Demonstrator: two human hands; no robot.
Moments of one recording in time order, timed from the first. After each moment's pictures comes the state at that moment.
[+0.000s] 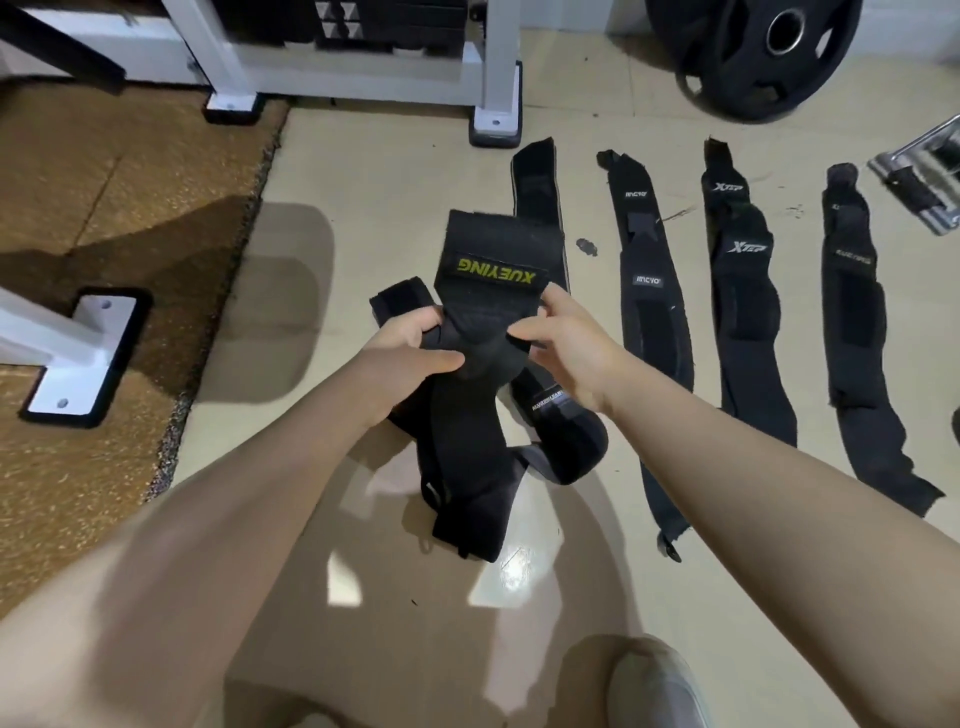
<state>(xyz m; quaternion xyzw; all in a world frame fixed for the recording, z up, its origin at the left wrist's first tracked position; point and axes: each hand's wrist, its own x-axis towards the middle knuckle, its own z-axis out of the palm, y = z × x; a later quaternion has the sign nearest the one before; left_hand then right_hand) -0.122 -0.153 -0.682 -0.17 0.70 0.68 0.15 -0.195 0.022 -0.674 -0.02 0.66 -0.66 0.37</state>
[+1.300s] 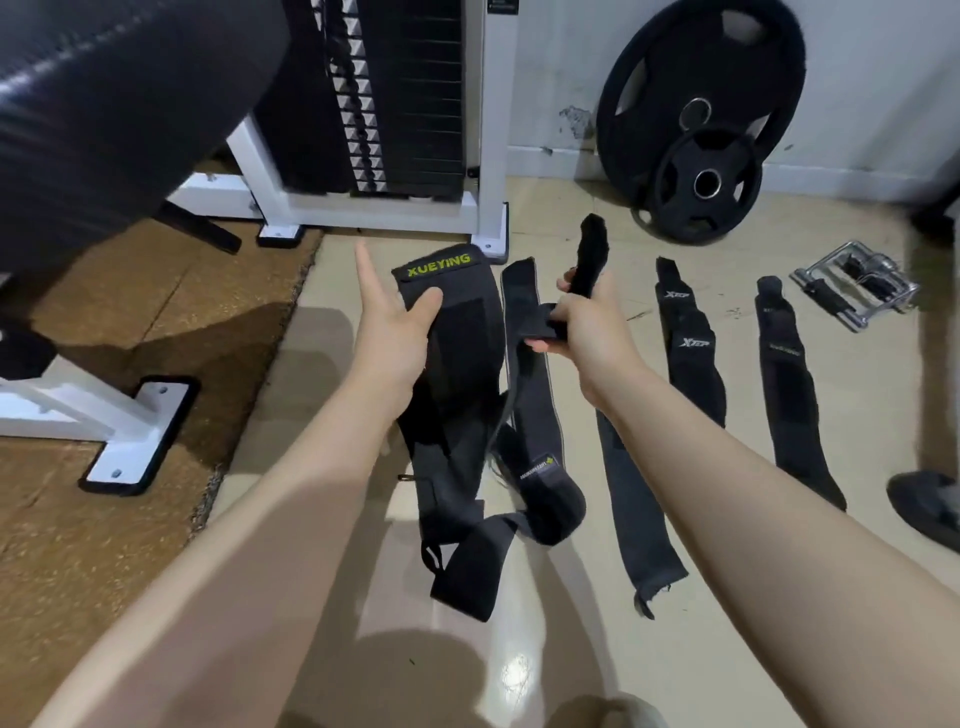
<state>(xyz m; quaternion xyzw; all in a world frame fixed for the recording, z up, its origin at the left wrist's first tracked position) -0.137 -0.128 -0.541 -0.22 0.65 0.71 -0.14 -0.199 0.023 -0.534 0.03 0.70 -0.70 0.14</state>
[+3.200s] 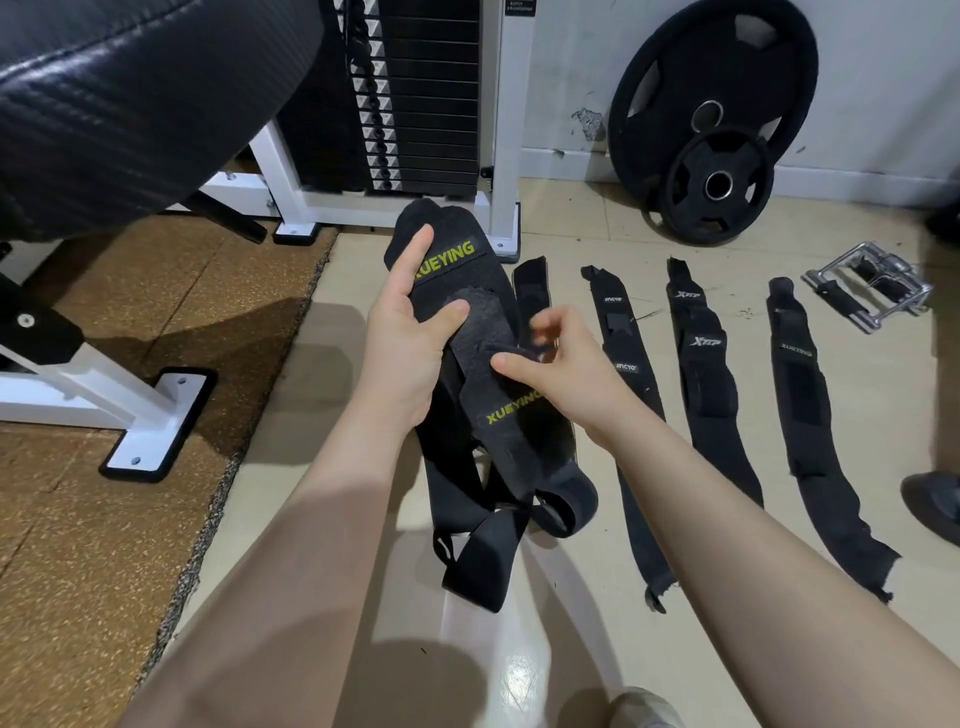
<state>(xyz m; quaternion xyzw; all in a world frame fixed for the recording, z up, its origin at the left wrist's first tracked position) -0.102 -0.123 -0.539 -0.11 0.62 0.74 -0.22 -0.155 0.024 -0.556 -0.13 0.82 -0.53 0.18</state>
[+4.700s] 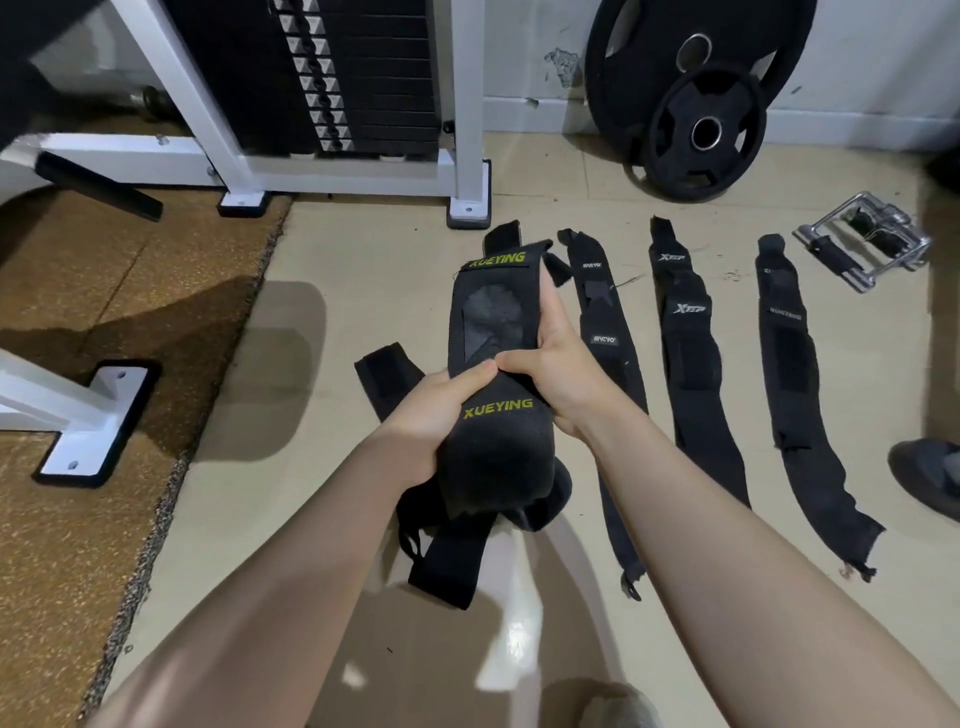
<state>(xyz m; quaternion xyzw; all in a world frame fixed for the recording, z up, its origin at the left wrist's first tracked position) -0.121 -0.074 -0.605 -0.26 0.56 0.77 0.15 -0.193 0.048 -0.601 -0.14 0.67 -0.69 0.25</state>
